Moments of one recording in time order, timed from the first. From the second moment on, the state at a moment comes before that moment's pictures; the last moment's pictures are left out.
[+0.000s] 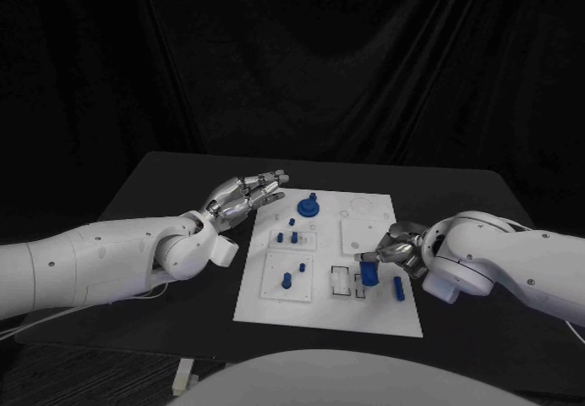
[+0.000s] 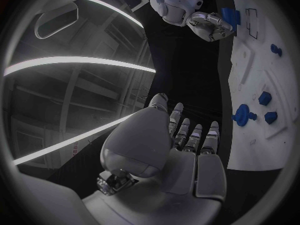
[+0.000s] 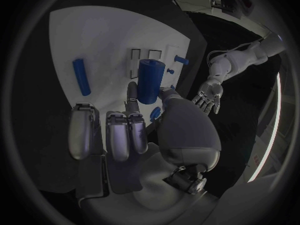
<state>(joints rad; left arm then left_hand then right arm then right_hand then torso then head) 1.05 -0.93 -0.21 1.46 -0.08 0.02 0.68 1.55 0.18 -0.18 0.28 0.54 0.61 0.13 0.09 0.06 0.04 0.10 0.41 0.04 0.04 0.17 0.13 0.02 0.16 0.07 0.29 0.03 0.17 1.20 -0.77 -0.21 1.62 -0.82 -0.09 -0.61 1.09 -0.09 0.09 0.25 0.70 1.07 0.02 0.28 0.78 1.47 -0.05 1.57 1.31 1.47 -0.10 1.57 1.31 0.03 1.47 0.01 1.38 1.31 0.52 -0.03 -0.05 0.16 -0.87</state>
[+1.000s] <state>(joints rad) 1.05 -0.93 -0.21 1.46 -0.08 0.02 0.68 1.56 0.18 -0.18 0.28 0.54 0.60 0.13 0.09 0.06 0.04 0.10 0.41 0.04 0.04 0.17 0.13 0.02 0.16 0.07 0.29 0.03 0.17 1.16 -0.69 -0.21 1.58 -0.72 -0.16 -0.62 1.06 -0.06 0.12 0.22 0.51 1.02 0.04 0.26 0.77 1.47 -0.04 1.57 1.31 1.47 -0.10 1.57 1.31 0.05 1.45 0.02 1.31 1.31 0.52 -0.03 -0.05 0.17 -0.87</state>
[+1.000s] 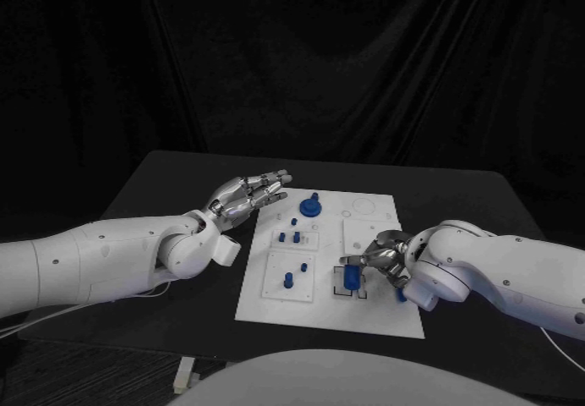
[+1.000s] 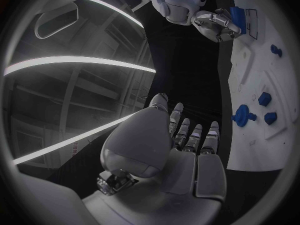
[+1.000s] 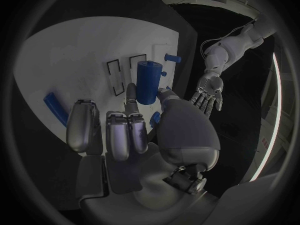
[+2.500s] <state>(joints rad) 1.05 -0.93 -0.21 1.46 -0.08 0.03 0.68 1.56 0.18 -0.18 0.28 0.54 0.60 0.13 0.09 0.06 0.04 0.10 0.41 0.04 0.04 0.18 0.14 0.02 0.15 0.07 0.29 0.03 0.17 1.15 -0.67 -0.21 1.57 -0.82 -0.10 -0.63 0.99 -0.06 0.02 0.23 0.10 1.00 0.04 0.31 0.81 1.47 -0.03 1.57 1.31 1.46 -0.09 1.57 1.31 0.05 1.44 0.02 1.30 1.31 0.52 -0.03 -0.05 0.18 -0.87</state>
